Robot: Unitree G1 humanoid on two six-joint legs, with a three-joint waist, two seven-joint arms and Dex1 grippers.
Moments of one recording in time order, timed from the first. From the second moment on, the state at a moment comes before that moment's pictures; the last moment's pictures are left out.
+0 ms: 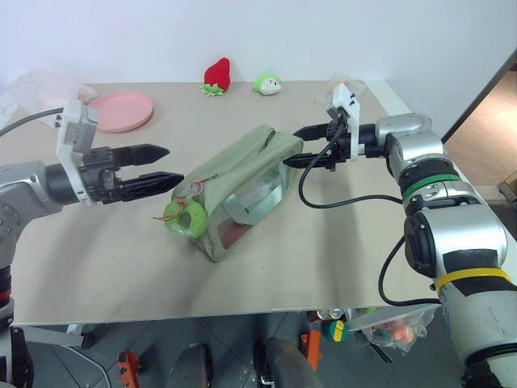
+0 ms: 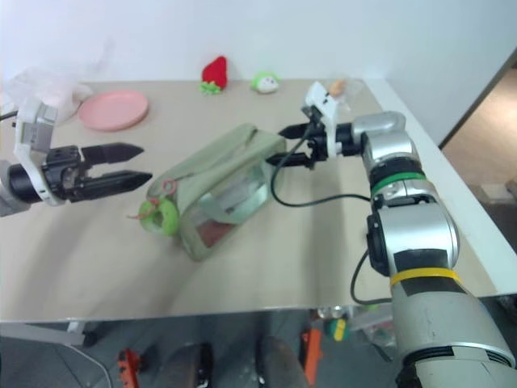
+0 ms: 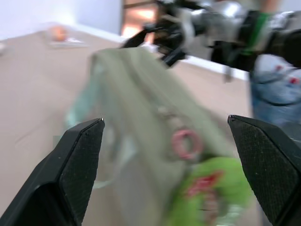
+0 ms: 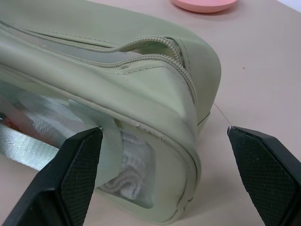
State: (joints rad) left arm -0.54 0.92 0.30 -0.18 -0.92 0.85 -1.04; right arm -1.40 -0.49 0.10 1.25 0.05 0.02 1.39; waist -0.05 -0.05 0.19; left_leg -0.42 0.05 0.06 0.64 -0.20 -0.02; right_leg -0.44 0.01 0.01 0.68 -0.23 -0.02
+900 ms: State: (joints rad) left arm -0.54 0.81 0.27 -0.16 -0.90 0.83 -0.96; right arm -1.39 -0.51 0.04 1.26 0.04 0.03 1.49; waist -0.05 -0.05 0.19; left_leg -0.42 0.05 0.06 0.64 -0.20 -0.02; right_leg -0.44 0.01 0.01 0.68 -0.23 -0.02
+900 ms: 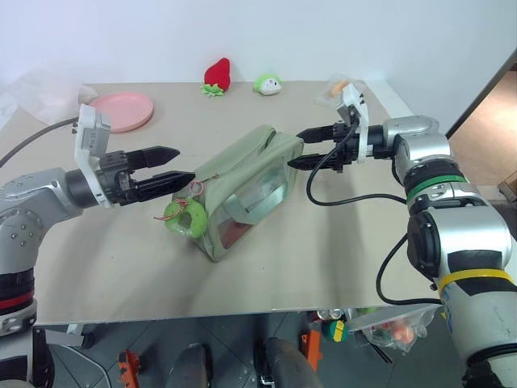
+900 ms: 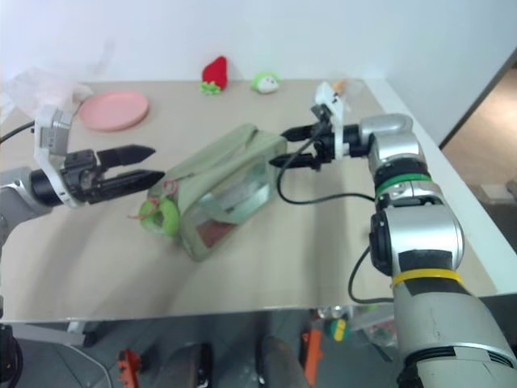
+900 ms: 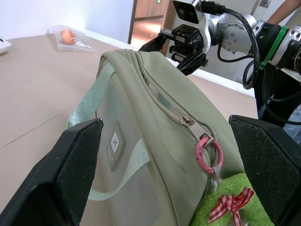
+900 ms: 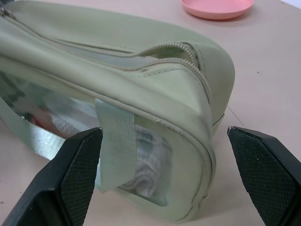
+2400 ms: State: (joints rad) left arm -0.55 0.80 0.27 -0.16 -0.89 0.82 -0.95; right arm -1.12 -0.68 0.31 0.71 0.49 0.33 1.55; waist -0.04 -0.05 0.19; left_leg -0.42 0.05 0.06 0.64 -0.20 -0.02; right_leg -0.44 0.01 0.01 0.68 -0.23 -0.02
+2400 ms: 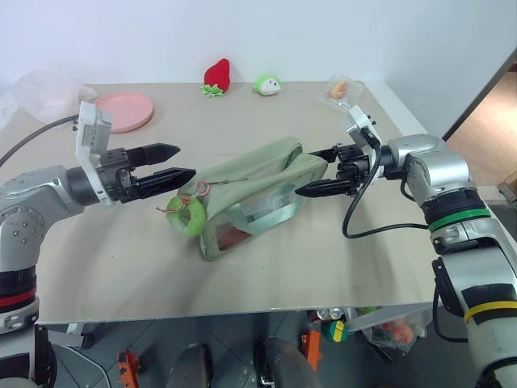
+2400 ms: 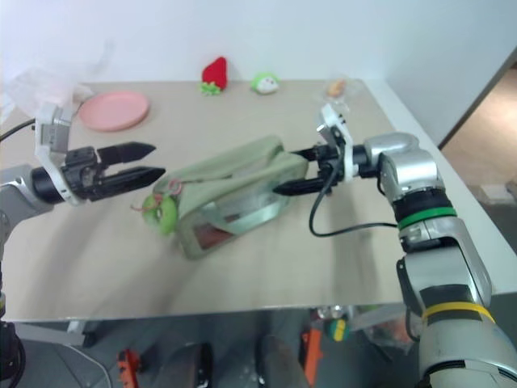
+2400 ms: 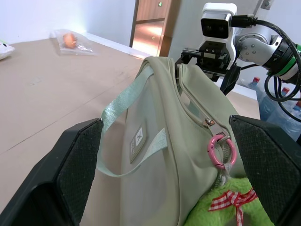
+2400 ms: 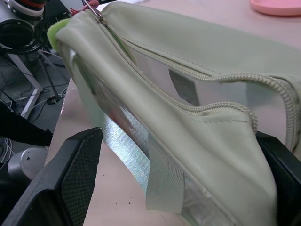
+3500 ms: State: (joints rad) left arm -0.56 0.79 0.27 -0.16 -0.89 0.81 -0.96; right arm -1.12 -0.63 0.24 0.83 0.47 0.32 1.56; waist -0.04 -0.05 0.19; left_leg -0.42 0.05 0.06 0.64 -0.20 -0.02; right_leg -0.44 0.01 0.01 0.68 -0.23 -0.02
